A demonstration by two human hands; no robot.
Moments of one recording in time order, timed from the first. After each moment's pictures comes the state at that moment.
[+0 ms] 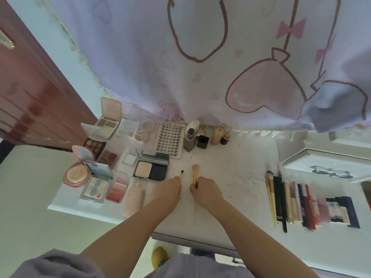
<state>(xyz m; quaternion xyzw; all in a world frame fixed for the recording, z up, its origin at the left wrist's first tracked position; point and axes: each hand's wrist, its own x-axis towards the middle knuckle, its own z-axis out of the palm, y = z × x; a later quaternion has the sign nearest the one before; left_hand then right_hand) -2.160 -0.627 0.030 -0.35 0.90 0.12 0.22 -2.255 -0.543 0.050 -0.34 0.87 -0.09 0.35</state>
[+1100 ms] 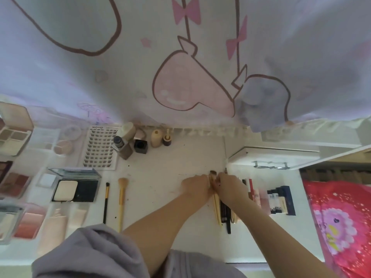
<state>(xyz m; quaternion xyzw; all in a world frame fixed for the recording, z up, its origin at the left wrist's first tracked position) -2.358 -0.500 0.042 -0.24 0.92 0.23 0.23 -2.429 -0.409 0.040 -0.28 0.93 0.00 0.21</state>
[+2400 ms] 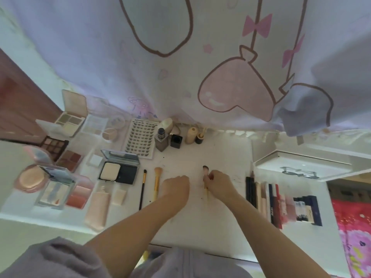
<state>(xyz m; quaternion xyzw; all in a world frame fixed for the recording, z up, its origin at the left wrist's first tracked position) -2.251 -0.572 0.035 -0.31 0.91 0.15 0.24 -2.357 -0.485 0.056 -0.24 0.90 -0.16 0.34</state>
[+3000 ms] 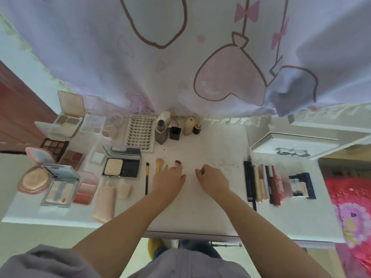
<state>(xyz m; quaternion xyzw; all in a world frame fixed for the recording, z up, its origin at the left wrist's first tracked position) -2.201 -0.587 0.047 -0.27 0.95 0.14 0.12 -2.309 -0.488 0.050 -0.27 0.92 -0.07 0.28</state>
